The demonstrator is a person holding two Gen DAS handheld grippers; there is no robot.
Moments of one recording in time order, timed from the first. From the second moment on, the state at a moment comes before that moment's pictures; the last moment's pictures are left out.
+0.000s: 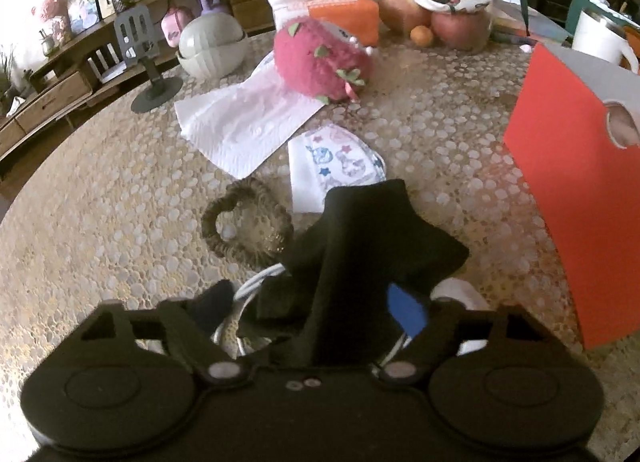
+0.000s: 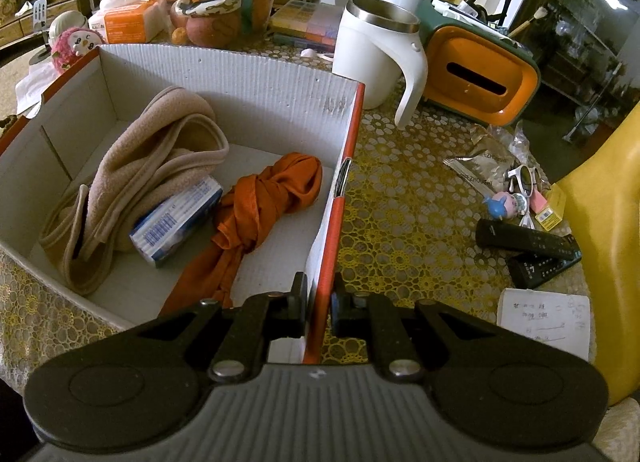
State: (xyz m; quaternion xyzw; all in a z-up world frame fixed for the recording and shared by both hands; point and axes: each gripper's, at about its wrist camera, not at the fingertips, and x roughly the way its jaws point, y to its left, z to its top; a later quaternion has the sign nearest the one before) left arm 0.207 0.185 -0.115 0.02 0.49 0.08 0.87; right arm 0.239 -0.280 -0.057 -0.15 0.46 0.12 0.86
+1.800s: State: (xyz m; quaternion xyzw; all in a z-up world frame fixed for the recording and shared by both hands) left arm 0.213 0.053 0.040 -0.03 0.36 -0.10 0.93; right arm 0.241 -0.276 -0.056 -0.15 0.47 0.11 0.86
